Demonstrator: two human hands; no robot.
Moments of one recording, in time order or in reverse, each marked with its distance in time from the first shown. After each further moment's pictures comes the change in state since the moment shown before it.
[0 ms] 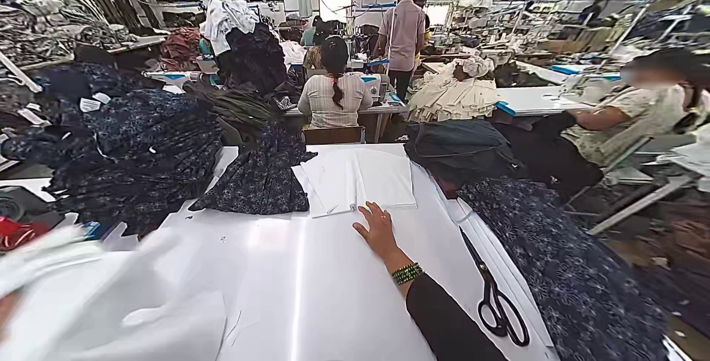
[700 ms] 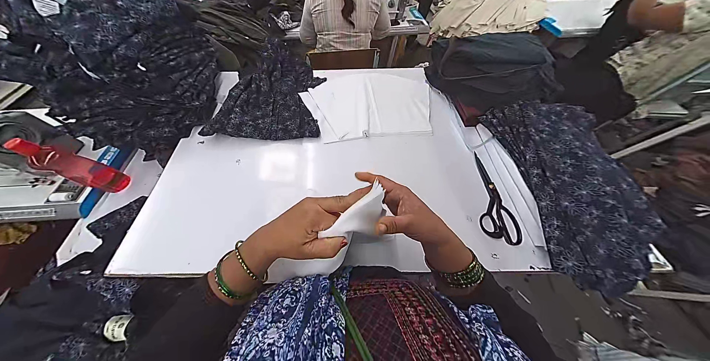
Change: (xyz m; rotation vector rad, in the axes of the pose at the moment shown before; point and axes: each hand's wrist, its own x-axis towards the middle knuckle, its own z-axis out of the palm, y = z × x) left_hand 0.005 -0.112 0.150 0.124 -1.194 0.350; right_hand -0.123 -0.137 -0.104 1.143 -0.407 -0.229
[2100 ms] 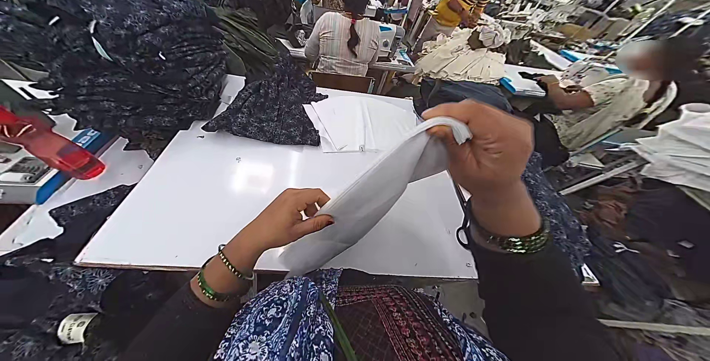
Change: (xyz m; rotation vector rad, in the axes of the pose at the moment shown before) left_hand -0.040 0.009 -0.008 0.194 0.286 -0.156; right_hand 0.046 -0.153 0.008 -1.268 0.278 -0.863
